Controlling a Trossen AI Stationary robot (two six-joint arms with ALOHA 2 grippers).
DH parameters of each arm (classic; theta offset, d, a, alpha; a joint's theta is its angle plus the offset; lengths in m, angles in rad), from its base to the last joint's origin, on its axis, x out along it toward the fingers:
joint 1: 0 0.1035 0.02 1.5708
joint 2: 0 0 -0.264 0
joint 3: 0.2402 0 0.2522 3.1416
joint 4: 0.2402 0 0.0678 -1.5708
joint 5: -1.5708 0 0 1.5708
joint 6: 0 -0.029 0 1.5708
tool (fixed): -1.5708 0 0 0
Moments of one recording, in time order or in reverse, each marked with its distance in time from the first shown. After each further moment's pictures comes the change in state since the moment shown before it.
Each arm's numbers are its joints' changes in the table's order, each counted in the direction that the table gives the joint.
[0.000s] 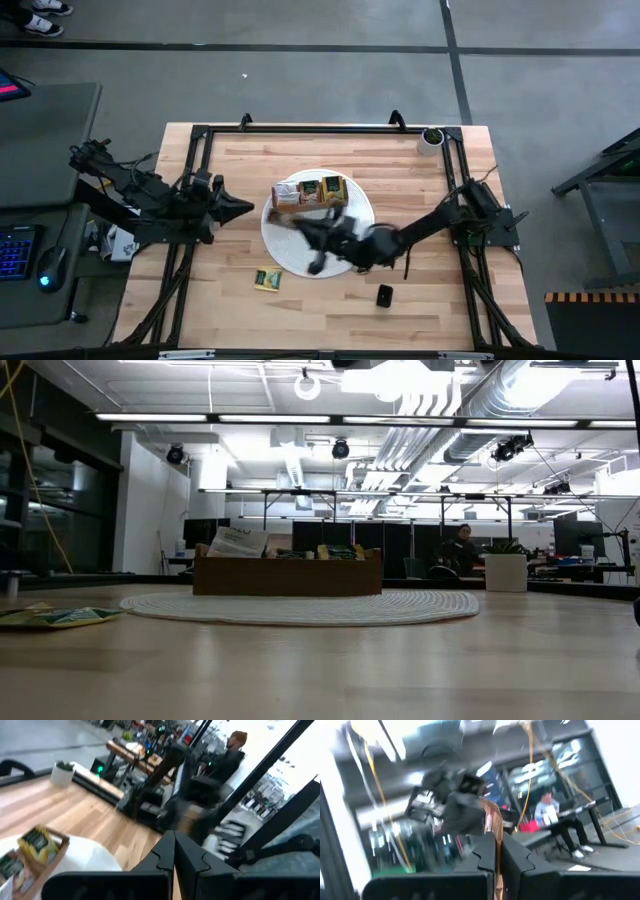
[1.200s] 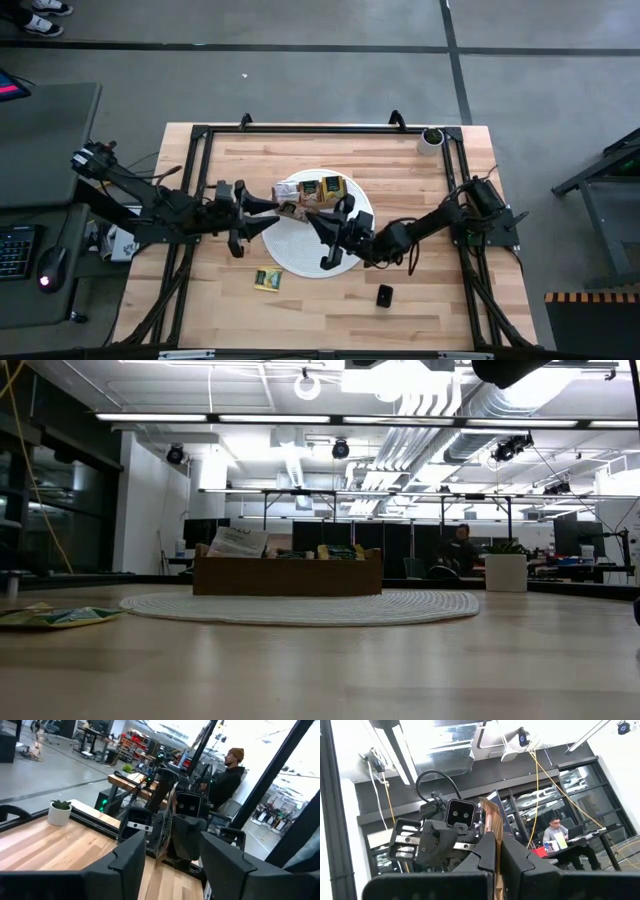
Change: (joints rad) left arm 0.027 -0.252 -0.001 -0.414 -0.054 -0.226; right arm -0.011 0.035 -0.154 -0.340 -0.058 0.112
